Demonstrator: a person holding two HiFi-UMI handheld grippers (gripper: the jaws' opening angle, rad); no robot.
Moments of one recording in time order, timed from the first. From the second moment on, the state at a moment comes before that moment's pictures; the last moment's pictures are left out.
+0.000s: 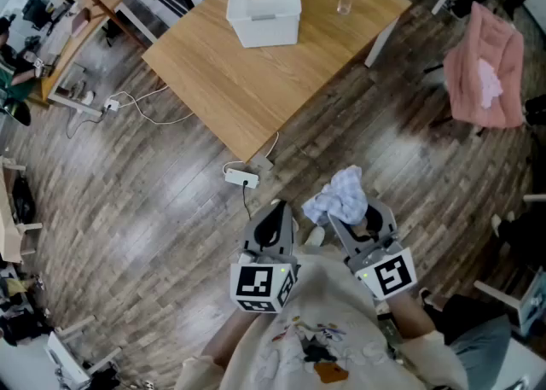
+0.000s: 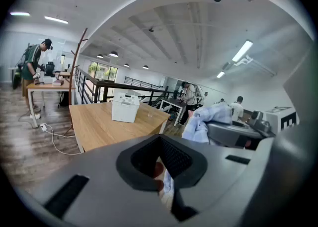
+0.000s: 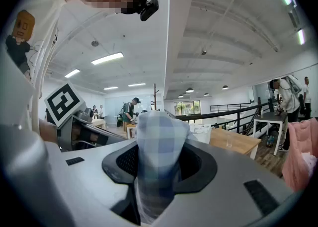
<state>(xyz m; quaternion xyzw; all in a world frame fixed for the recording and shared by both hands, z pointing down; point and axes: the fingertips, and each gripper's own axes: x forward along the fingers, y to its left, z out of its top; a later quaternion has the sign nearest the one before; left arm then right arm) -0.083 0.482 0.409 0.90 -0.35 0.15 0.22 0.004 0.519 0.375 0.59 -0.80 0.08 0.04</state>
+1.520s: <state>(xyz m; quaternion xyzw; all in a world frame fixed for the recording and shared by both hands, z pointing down) -0.091 0.436 0.420 0.91 -0.34 0.14 0.21 -0.009 0.485 0.390 0.59 -0.80 0.11 0.03</state>
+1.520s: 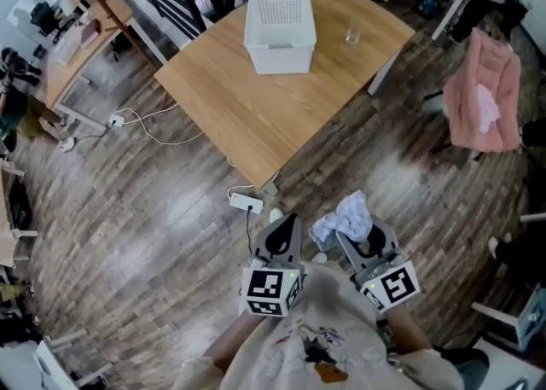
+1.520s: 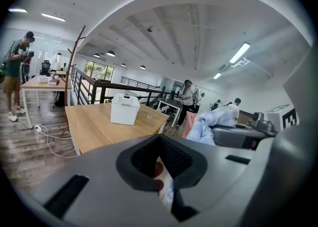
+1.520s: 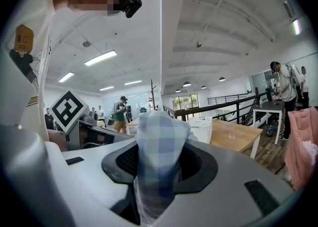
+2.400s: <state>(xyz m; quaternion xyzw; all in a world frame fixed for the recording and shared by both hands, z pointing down) -0.108 0.267 0.414 0.93 -0.28 0.14 0.21 -0.024 0.312 0.377 0.62 -0.77 0.12 0.04</state>
